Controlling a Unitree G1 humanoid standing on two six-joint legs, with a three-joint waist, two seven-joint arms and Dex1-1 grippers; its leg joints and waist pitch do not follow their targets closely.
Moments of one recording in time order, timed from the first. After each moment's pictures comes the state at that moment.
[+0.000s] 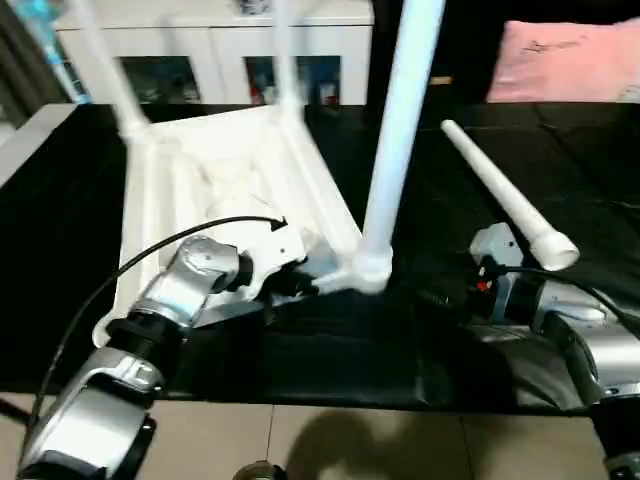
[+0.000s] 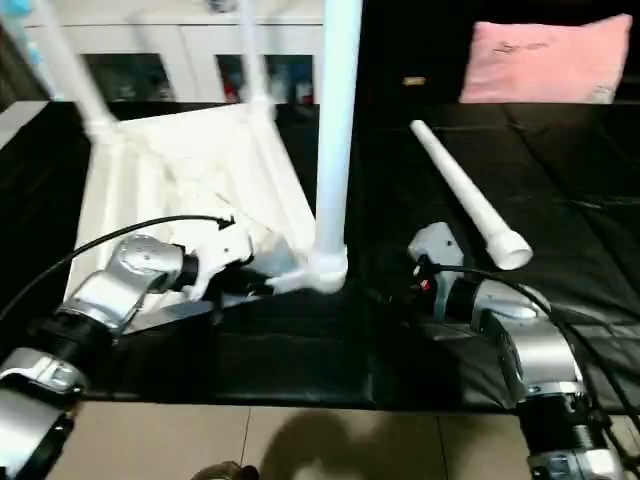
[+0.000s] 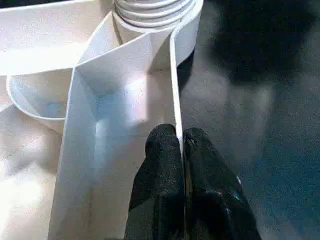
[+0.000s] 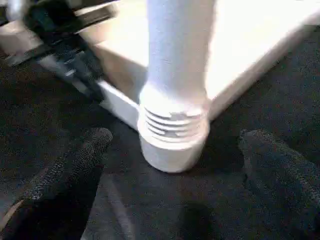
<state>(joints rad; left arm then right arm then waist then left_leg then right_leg) -0.69 0.41 -0.37 0.65 0.06 0.05 -1.19 -0.33 -0.51 0.07 0.26 0.26 0.21 1.08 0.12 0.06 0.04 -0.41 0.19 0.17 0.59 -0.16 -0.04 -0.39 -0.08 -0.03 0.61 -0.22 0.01</state>
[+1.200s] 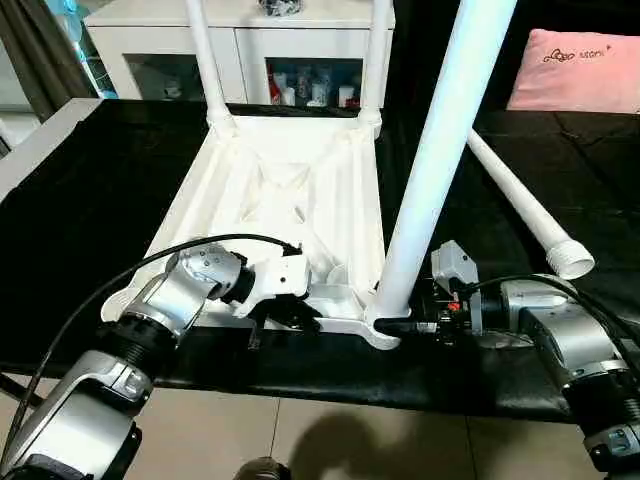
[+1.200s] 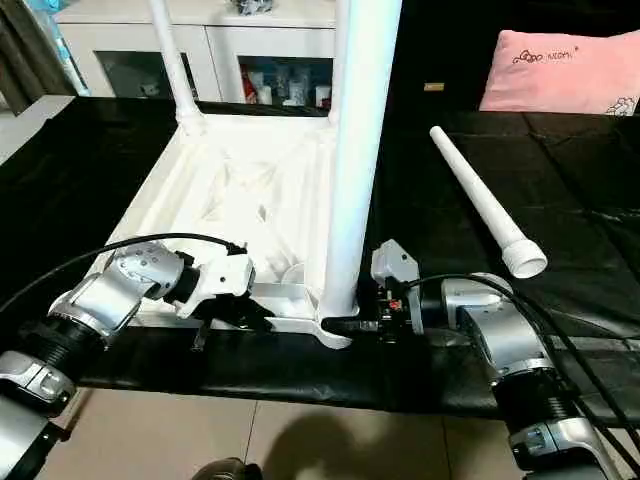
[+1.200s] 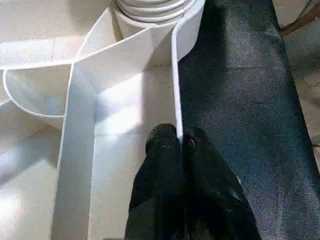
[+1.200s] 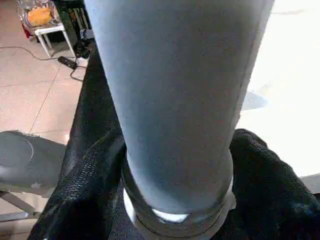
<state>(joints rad) -0.67 0.43 -0.44 0.59 0.07 -0.04 -1.35 -0.42 -0.48 0.19 0.38 0.23 0.15 1.29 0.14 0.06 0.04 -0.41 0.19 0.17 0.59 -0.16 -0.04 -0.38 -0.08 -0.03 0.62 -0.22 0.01</state>
